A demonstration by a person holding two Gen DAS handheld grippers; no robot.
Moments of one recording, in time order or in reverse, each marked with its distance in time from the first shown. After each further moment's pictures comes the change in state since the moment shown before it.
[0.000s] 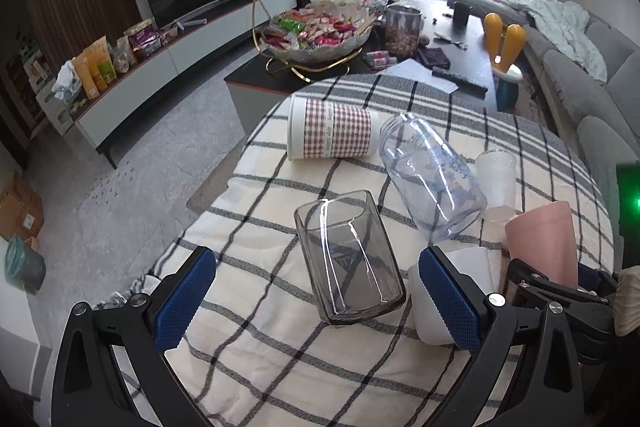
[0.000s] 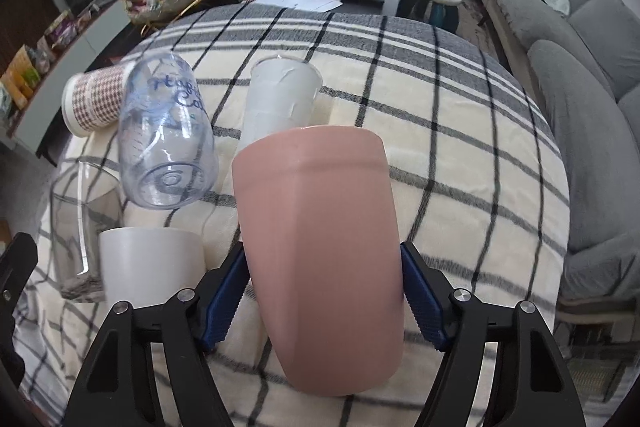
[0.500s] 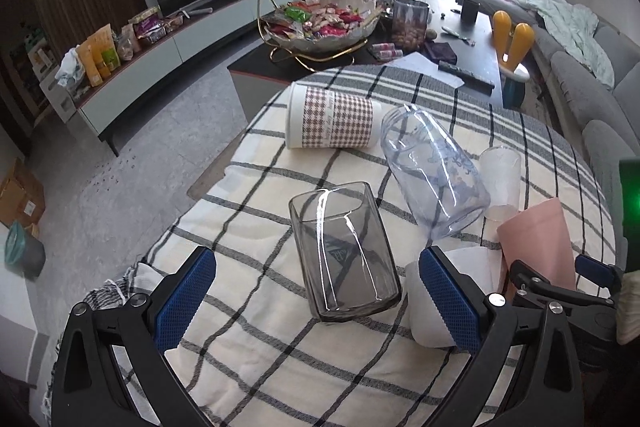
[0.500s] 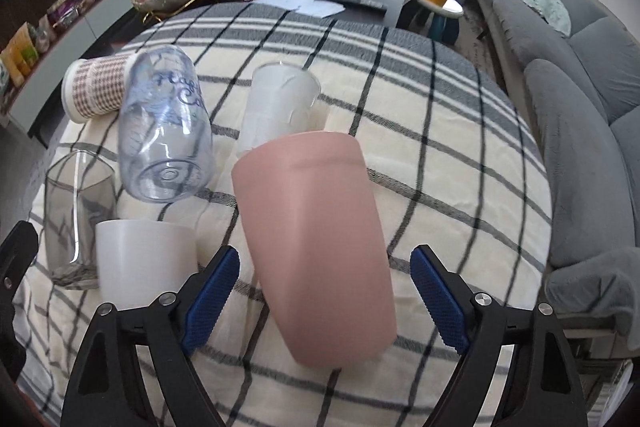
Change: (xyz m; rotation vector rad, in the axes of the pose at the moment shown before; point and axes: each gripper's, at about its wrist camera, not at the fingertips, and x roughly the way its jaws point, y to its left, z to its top) left arm 0.013 -0.007 -0.001 -0.036 0.043 0.022; right arm 0.010 0.003 0.010 -0.107 0.025 -0.044
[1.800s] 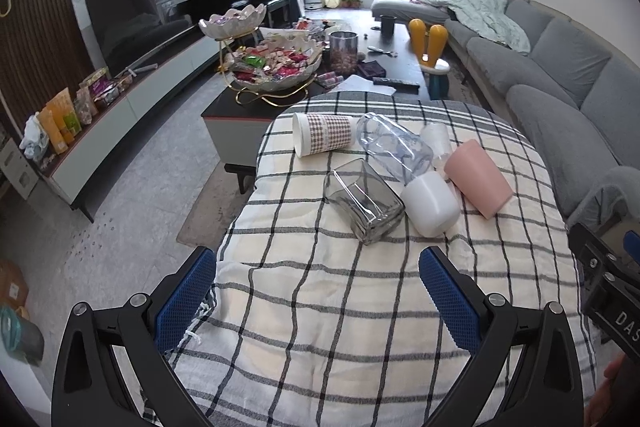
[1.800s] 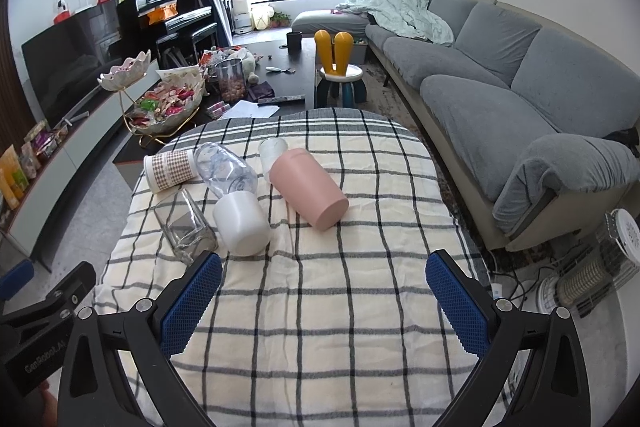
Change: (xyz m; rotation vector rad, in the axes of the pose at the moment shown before) left arm -0.115 0.095 -0.049 0.239 -0.130 -0.197; right arm -0.217 0.043 -0.155 0.349 -0.395 -0.145
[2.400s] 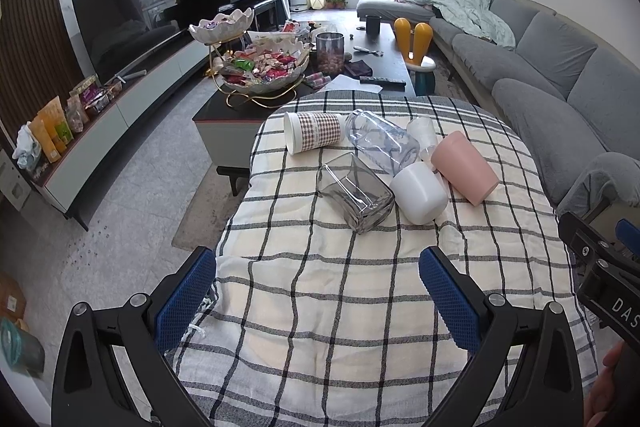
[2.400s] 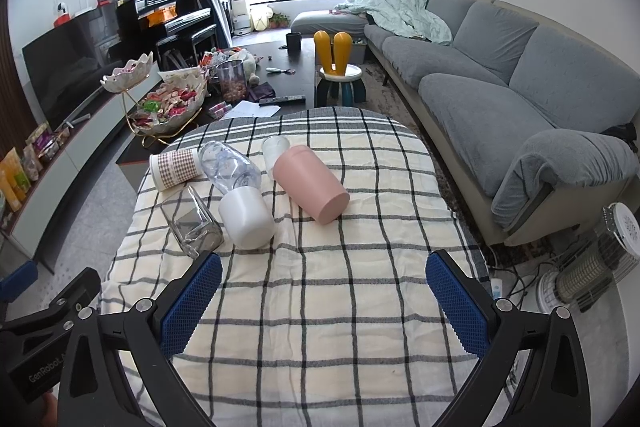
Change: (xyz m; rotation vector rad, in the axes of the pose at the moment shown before) left arm -0.020 0.008 -0.009 0.049 -0.013 -0.042; right arm -0.014 0.002 -0.011 0.016 0.003 0.003
